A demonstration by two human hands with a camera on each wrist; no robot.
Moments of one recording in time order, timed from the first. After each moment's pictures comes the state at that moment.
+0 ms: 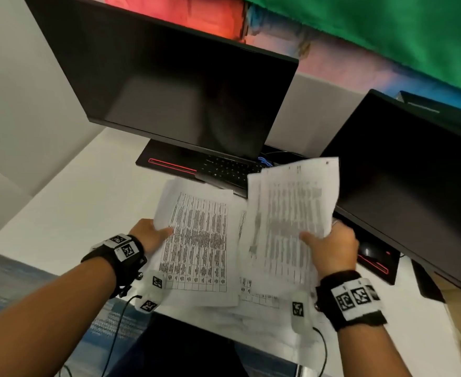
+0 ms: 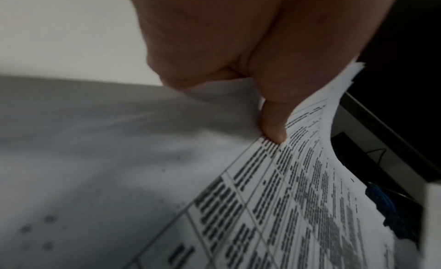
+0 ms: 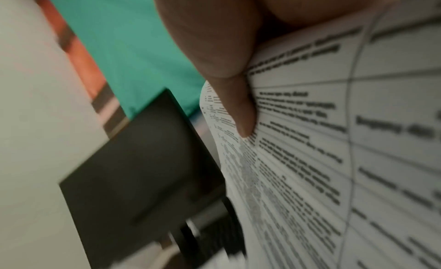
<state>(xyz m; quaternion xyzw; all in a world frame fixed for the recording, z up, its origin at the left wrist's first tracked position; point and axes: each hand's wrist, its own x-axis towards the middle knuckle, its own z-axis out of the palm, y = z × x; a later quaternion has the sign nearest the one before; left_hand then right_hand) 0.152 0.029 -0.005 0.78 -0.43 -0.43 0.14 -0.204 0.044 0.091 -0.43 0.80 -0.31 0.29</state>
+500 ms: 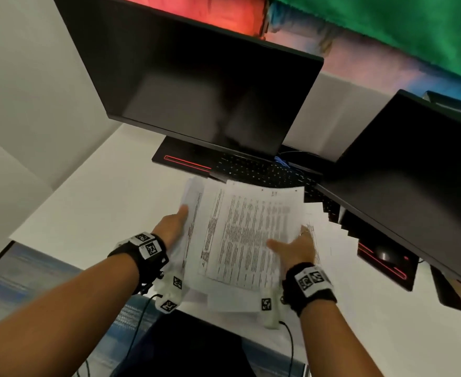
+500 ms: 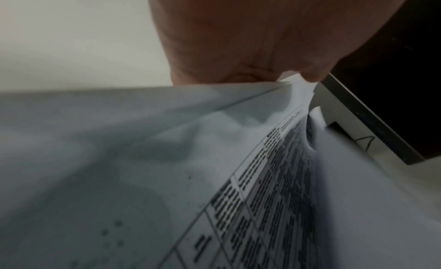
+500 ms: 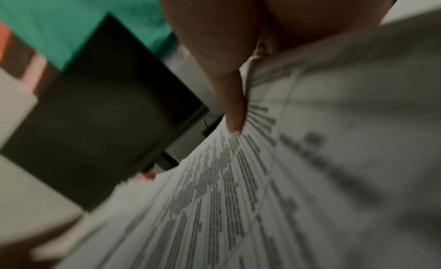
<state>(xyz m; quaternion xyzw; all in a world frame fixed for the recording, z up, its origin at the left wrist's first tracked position) 0.138 0.023 -0.001 0.76 -0.35 -0.50 0.21 -0.141 0.031 0.012 -0.33 0.77 -0.33 0.45</state>
